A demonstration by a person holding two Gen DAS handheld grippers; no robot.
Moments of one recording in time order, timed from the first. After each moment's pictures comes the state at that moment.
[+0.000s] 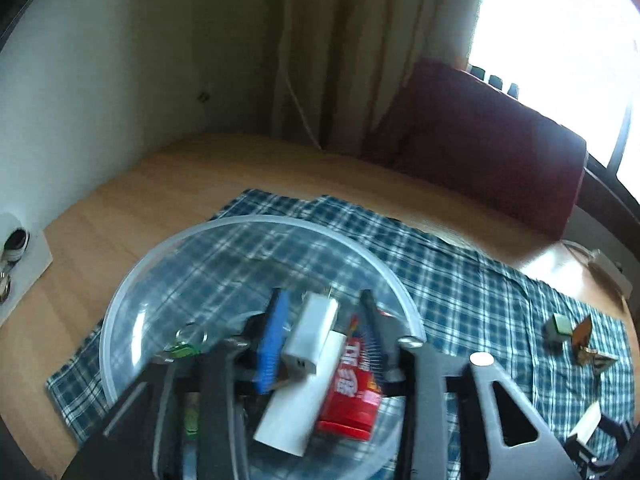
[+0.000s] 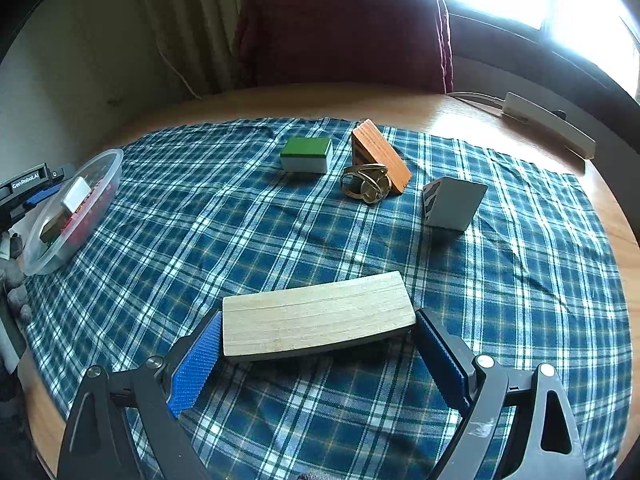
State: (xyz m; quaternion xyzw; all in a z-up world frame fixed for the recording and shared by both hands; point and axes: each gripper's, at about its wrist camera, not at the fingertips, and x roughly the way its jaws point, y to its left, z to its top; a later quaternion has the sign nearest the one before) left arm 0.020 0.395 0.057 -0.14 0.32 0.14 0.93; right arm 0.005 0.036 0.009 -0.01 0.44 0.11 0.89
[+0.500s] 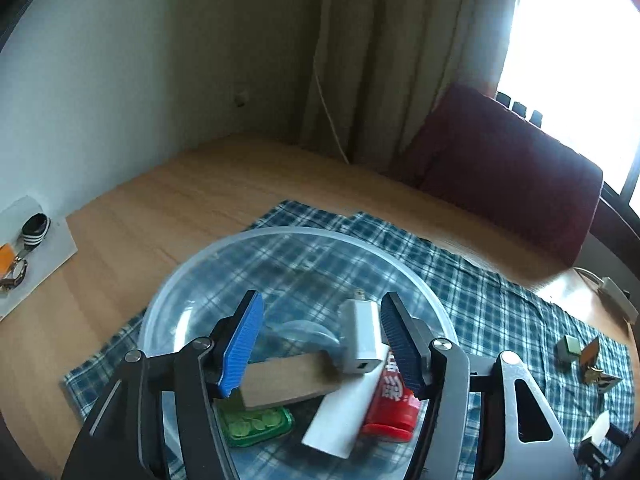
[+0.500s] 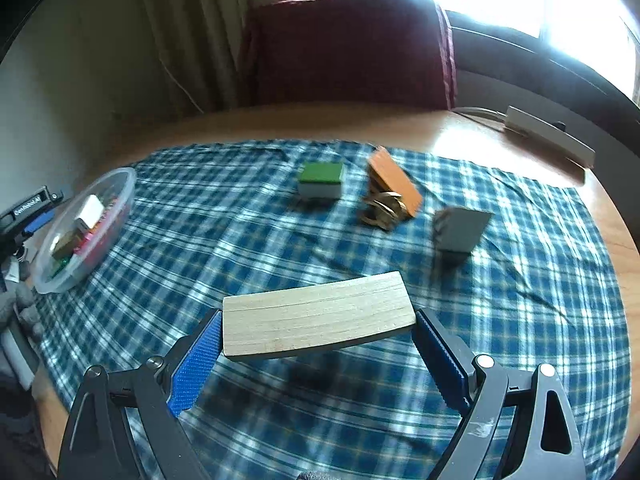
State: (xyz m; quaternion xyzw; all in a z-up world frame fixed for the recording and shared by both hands) left arm 0.001 0.422 0.059 -0.15 0.29 0.18 0.93; right arm 0.004 0.047 0.029 0.00 0.42 0.12 0.90
